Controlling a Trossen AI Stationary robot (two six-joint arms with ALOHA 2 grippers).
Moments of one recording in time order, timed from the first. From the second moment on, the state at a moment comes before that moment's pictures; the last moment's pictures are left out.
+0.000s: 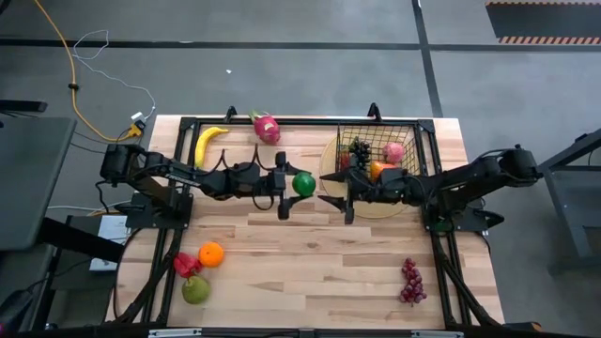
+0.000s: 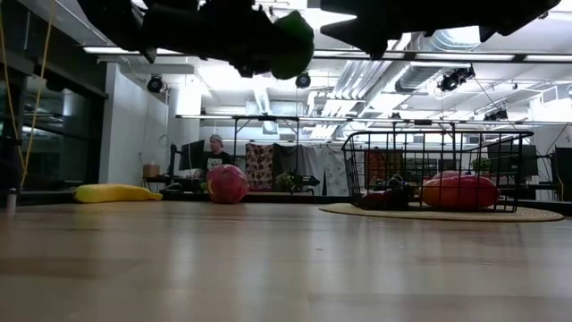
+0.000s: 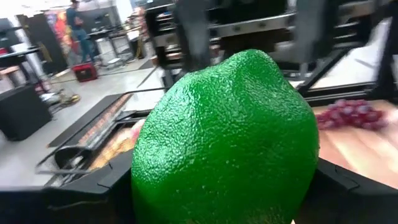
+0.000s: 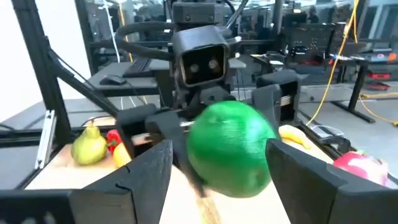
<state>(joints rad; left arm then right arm) 0.14 1.52 0.72 0.70 -0.10 0.19 0.09 1.28 0.63 0.64 0.17 -0.01</state>
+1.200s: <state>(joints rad) 0.14 1.62 0.82 0.69 -0.02 0.34 0.09 1.33 0.63 0.67 0.23 -0.40</state>
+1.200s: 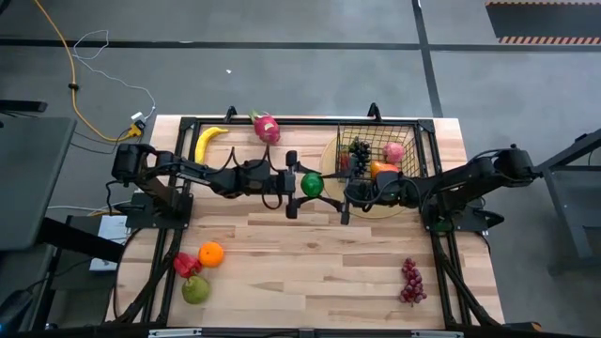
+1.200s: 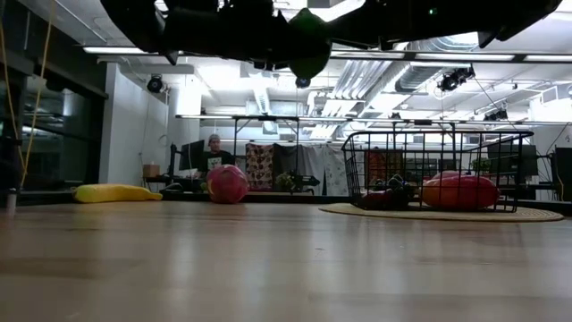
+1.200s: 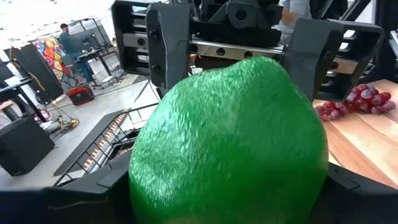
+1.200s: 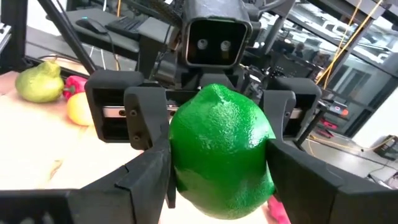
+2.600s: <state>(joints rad) 0.14 1.55 0.82 0.57 -0.08 0.35 0.11 1.31 0.77 0.39 0.26 -0.22</state>
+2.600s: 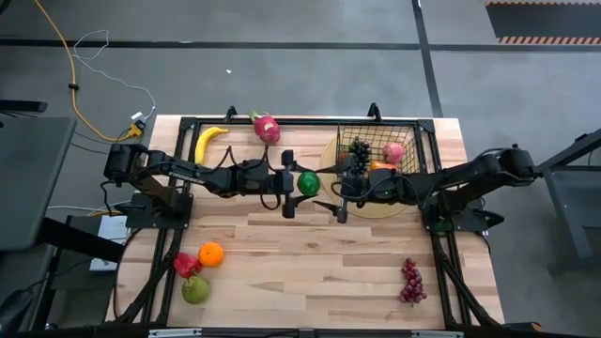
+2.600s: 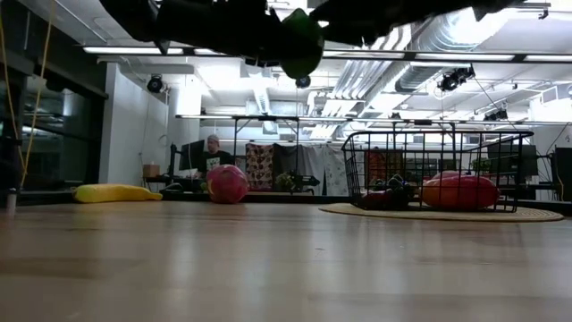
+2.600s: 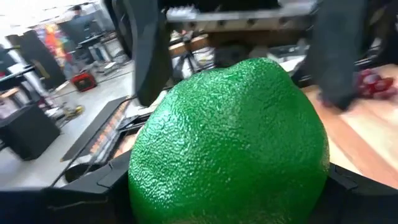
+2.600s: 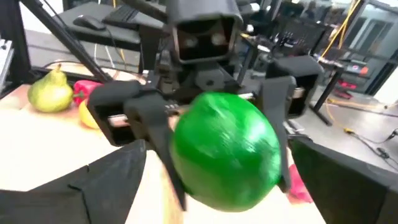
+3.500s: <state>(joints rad) 0.10 1.56 0.88 0.51 -0.16 0.45 0.11 1.31 0.83 0.28 0.26 -0.13</state>
